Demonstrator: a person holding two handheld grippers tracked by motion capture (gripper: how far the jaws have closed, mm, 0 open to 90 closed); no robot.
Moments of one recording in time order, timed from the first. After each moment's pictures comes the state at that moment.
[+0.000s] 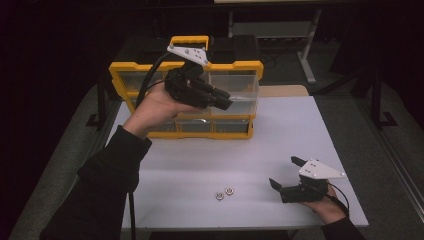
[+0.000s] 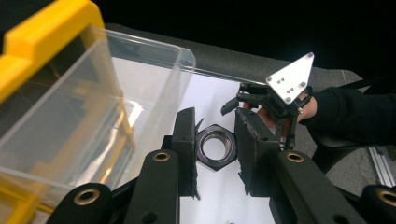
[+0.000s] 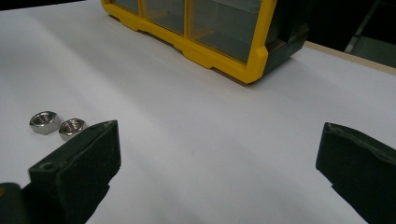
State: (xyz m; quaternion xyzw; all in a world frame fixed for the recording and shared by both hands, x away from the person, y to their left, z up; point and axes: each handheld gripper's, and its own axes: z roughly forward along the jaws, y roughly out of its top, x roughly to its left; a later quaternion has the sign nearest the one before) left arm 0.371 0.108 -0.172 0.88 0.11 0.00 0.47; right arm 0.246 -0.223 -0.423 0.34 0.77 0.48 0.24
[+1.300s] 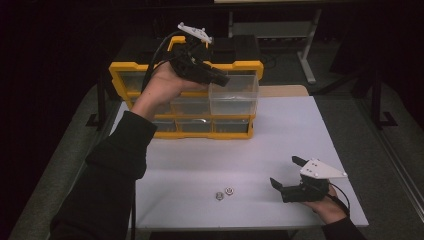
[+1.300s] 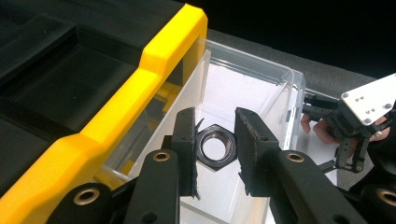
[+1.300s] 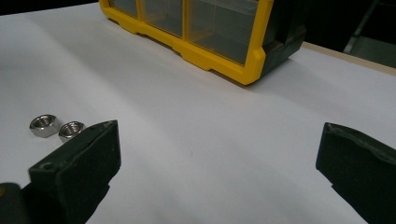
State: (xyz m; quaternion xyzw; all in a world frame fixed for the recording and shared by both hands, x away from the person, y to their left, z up) left arm 0.422 0.100 -0.169 0.88 0.18 0.05 0.44; right arm 0.246 -0.225 -0.422 0.35 0.76 0.49 0.24
